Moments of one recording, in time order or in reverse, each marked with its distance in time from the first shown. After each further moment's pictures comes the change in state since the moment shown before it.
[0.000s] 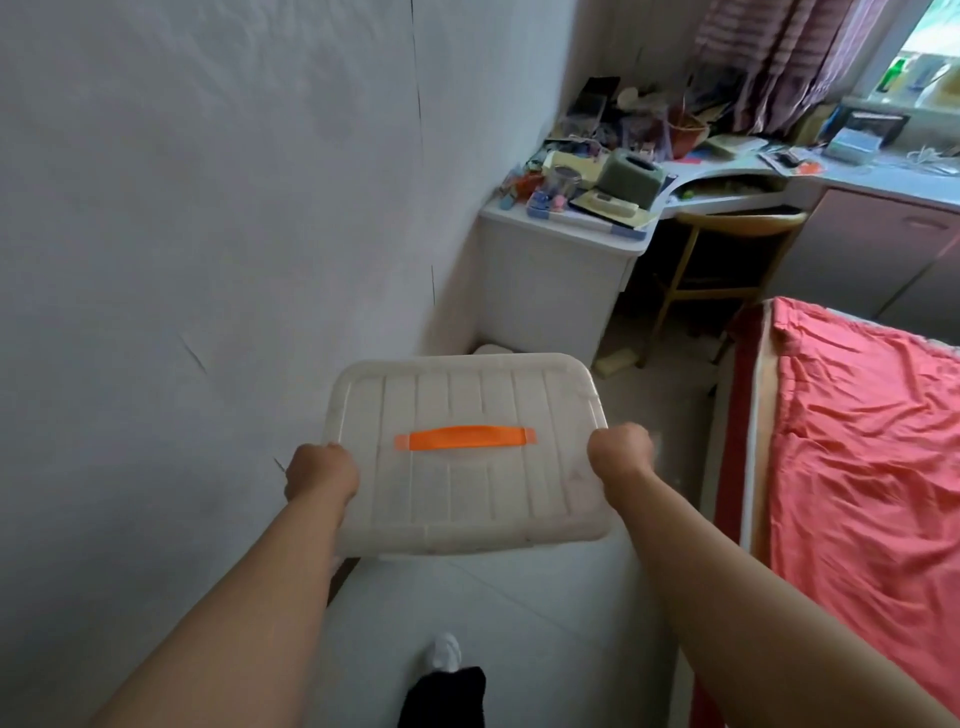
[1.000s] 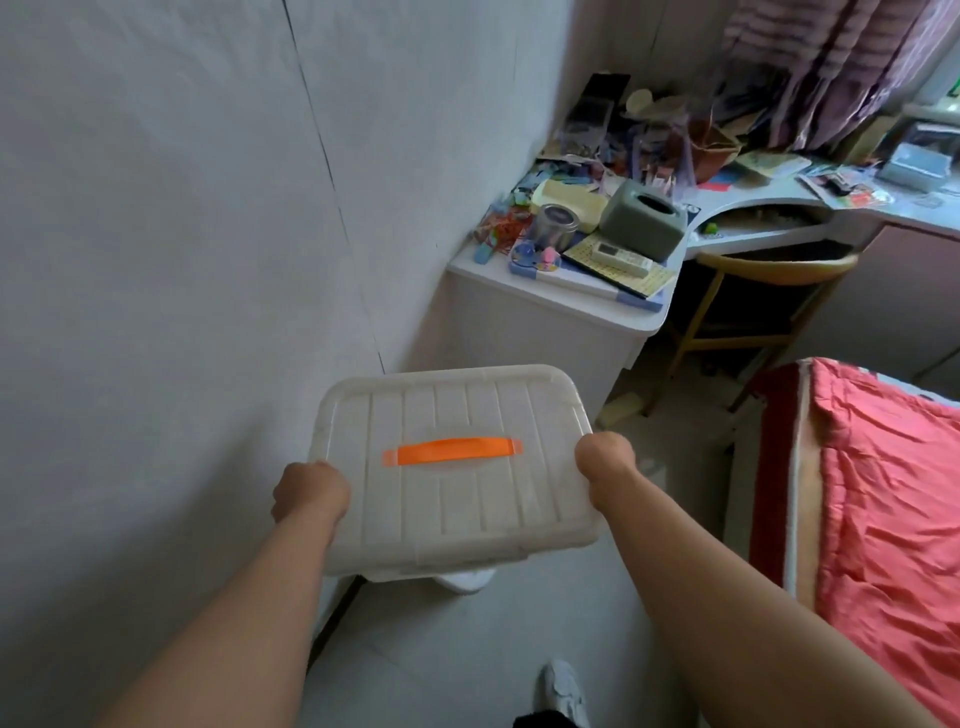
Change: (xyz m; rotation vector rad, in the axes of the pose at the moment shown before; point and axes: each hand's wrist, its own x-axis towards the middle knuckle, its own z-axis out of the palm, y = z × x) left_hand 0.165 0.231 0.158 0.054 0.007 -0.087; right_hand 0.304 -0.177 0.039 0.049 -0.034 0.192
